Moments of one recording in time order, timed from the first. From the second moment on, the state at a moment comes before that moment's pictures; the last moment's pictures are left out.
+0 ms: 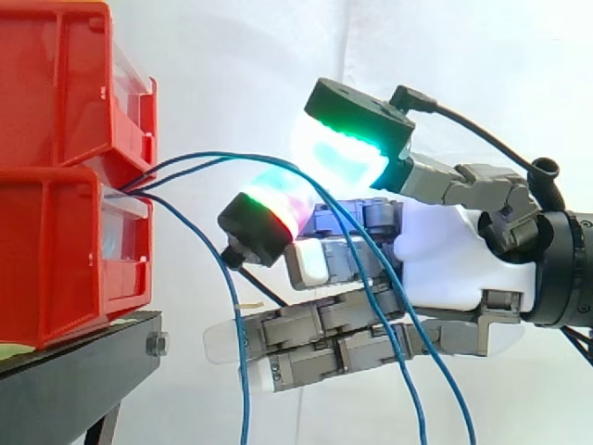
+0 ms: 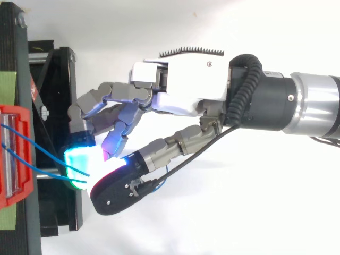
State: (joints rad) arm 0.11 -2.34 -1.19 -2.65 -1.37 0.03
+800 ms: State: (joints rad) arm 0.11 -2.34 -1.19 -2.65 -1.37 0.03
